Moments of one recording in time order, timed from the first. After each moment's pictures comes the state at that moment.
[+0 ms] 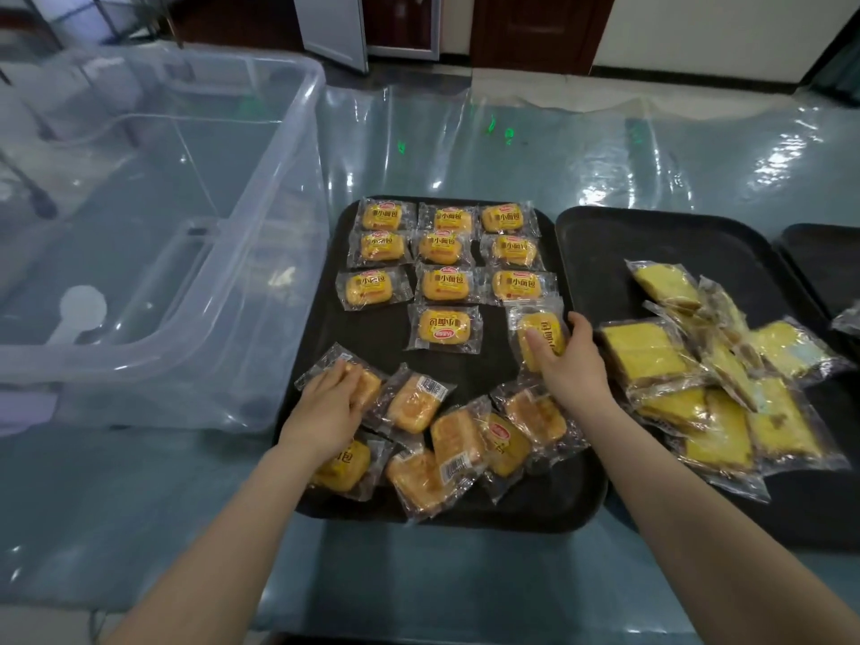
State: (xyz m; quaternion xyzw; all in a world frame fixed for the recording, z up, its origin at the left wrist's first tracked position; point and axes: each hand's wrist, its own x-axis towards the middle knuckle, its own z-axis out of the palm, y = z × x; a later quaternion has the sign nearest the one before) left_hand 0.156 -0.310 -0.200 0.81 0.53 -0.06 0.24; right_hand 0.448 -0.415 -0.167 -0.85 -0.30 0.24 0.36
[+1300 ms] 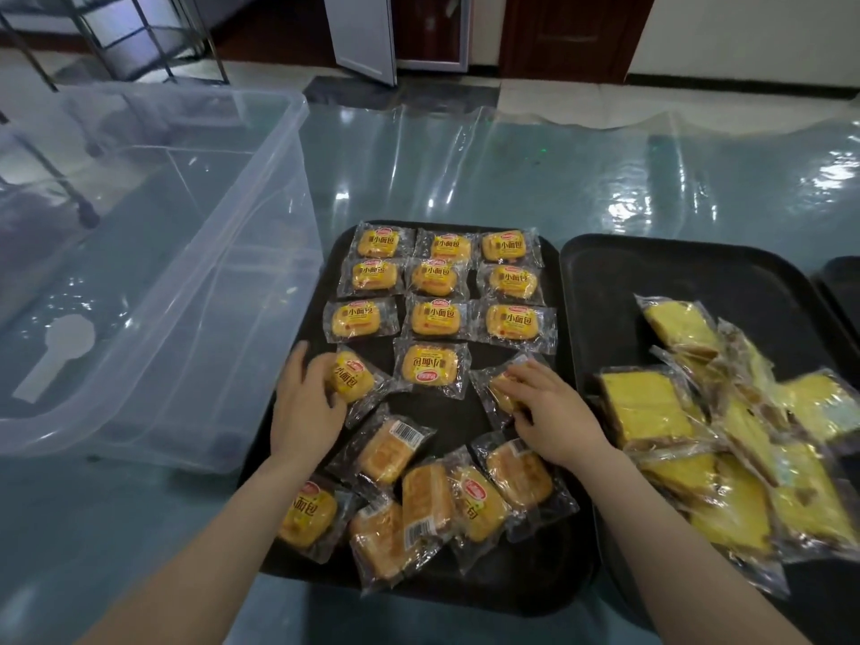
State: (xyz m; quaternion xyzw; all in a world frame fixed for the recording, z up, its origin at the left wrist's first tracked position) left_hand 0.196 -0.280 -0.204 0.76 0.60 0.20 0.17; right_hand 0.497 -0.399 -0.205 -0.73 -0.67 0.14 0.10
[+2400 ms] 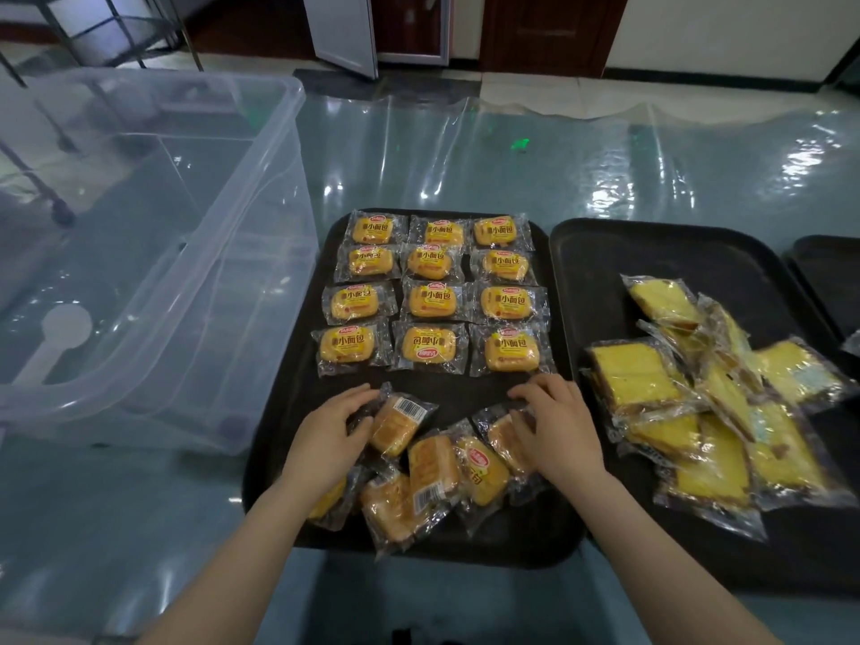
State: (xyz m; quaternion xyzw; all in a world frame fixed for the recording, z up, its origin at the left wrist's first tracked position) left_hand 0.189 -0.339 -0.181 0.76 0.51 0.15 0.36; right_hand 0.451 -0.452 -0.194 -0.81 -0.55 0.09 0.18
